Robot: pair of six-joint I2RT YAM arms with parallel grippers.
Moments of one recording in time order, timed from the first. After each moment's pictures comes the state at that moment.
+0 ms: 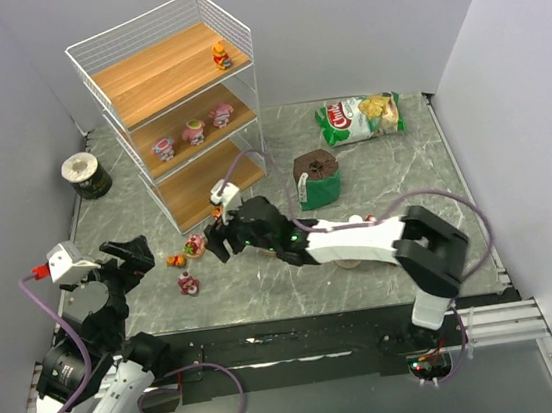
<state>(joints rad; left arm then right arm) -0.49 0.21 0.72 -0.72 -0.65 -0.72 1.04 1.69 1.08 0.29 0.05 0.17</state>
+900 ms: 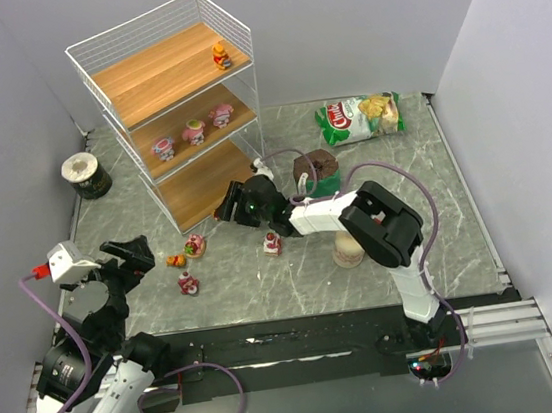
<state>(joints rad) -0.49 0.21 0.72 -0.72 -0.64 -0.72 0.82 2.05 1.24 0.31 0.04 0.94</state>
